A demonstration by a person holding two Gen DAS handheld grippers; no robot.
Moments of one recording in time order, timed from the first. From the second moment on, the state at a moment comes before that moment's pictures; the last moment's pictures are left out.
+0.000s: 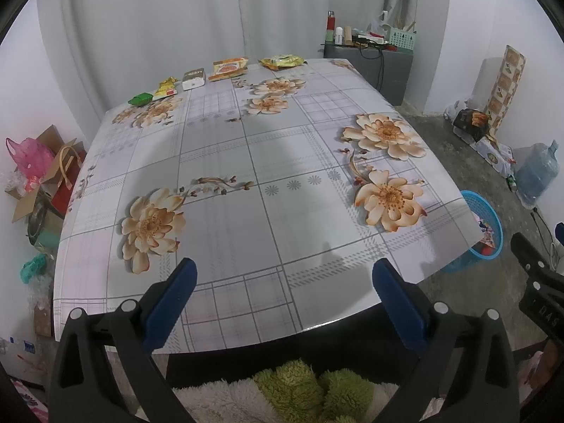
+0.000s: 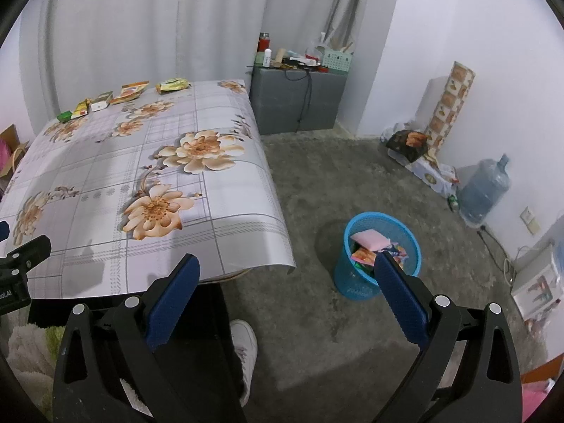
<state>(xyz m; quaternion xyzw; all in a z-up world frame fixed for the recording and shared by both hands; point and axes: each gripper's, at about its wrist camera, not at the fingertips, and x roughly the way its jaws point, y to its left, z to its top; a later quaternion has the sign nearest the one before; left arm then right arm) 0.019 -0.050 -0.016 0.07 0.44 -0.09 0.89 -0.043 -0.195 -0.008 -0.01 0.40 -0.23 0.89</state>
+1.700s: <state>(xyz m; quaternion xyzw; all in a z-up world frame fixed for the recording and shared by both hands) 0.018 -0.040 -0.019 0.07 0.45 -0.08 0.89 -0.043 -0.194 -0.010 0.00 0.40 -0.23 0.89</state>
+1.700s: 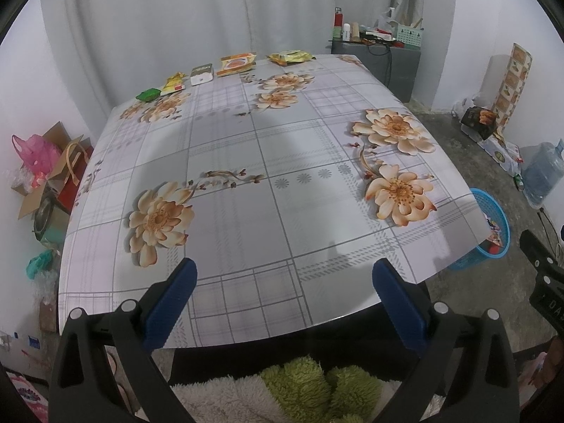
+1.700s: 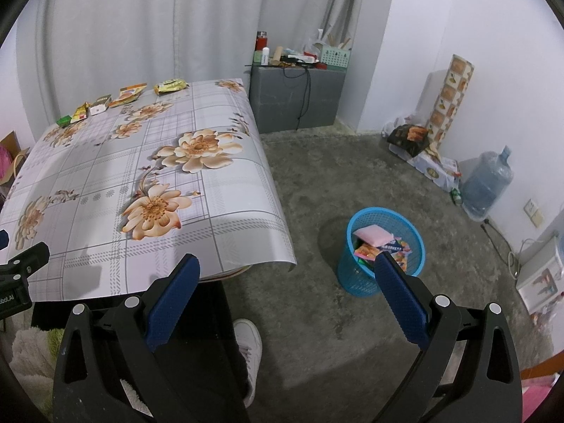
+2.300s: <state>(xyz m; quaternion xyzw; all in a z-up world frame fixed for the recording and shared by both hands) 0.027 -0.026 -0.020 0.05 0.45 -0.07 0.89 -0.033 -0.180 -0.008 0.00 0.40 -0.23 0.89</state>
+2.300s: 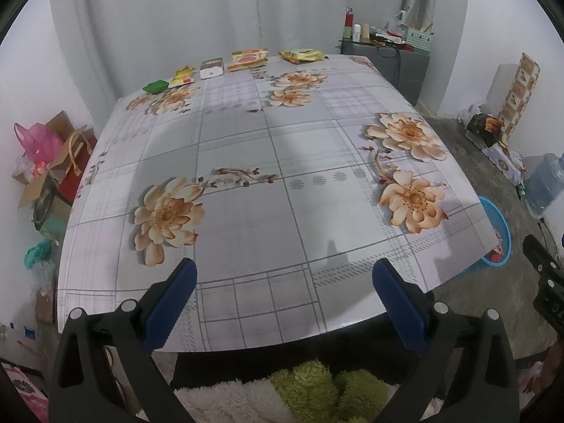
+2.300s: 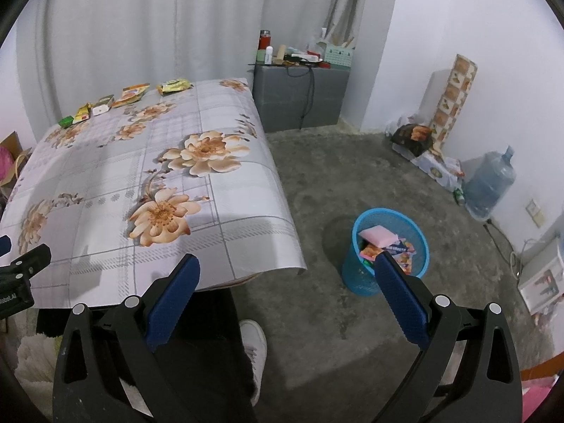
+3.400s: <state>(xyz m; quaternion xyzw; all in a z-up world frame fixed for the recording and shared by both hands) 0.030 -0.021 -0.018 0.04 0.46 -0.06 0.89 -0.026 -0.157 -0.005 0.00 0.39 -0.22 0.89</state>
